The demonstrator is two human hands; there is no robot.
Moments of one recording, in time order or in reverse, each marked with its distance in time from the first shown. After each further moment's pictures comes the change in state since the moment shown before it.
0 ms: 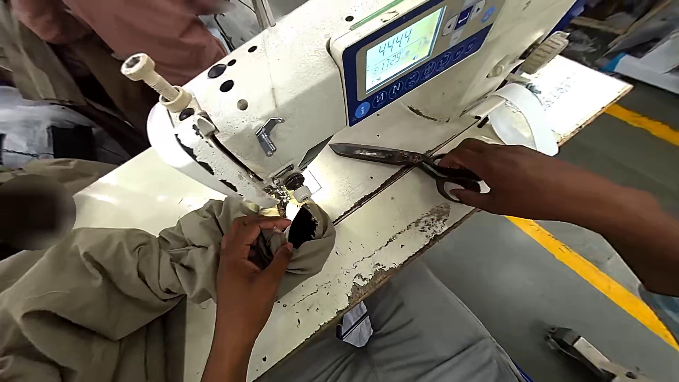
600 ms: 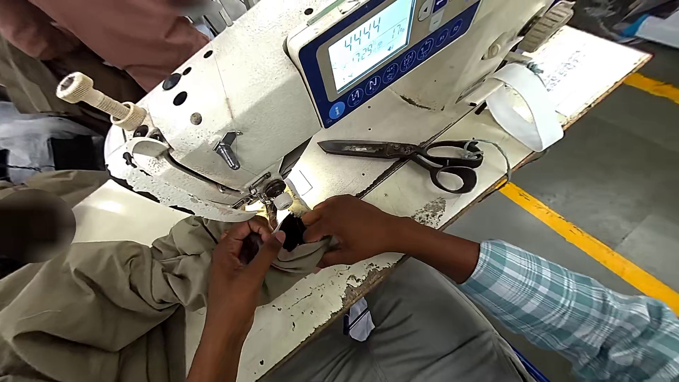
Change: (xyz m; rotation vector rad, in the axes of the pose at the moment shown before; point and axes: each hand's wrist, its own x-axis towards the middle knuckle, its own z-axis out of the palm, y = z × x) left_hand 0.014 0.009 0.005 -0.253 -0.097 -0.108; right_hand 0.093 -0.145 0.091 0.565 0.041 -0.703
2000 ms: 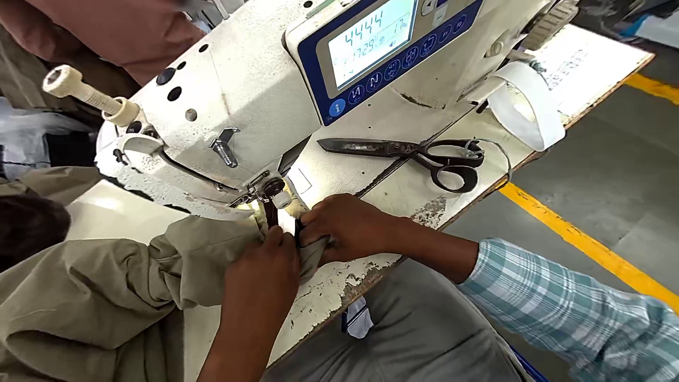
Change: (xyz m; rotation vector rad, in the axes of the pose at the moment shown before) left_hand -0.012 0.007 0.023 1.350 -0.123 0.483; right_hand 0.002 -0.001 0.000 -0.085 -0.031 0.012
